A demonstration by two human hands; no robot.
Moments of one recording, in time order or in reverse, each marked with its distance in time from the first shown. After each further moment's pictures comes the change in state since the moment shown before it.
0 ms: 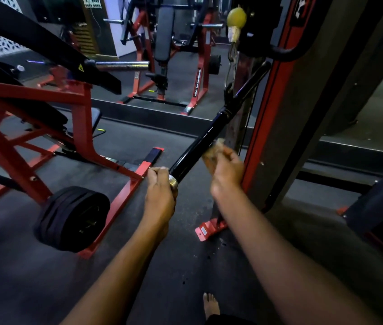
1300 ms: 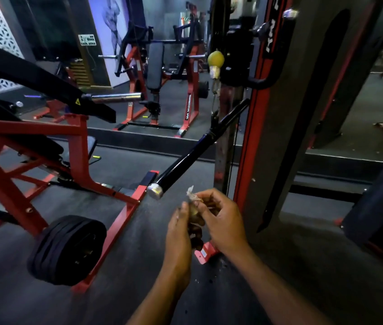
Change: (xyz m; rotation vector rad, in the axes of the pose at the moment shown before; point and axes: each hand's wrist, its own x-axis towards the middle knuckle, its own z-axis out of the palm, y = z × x) left_hand -0.069 -0.013 0.031 -0.144 -0.206 0.014; right_hand -0.093 -0.029 -0.069 -0.708 -0.514 -0.555
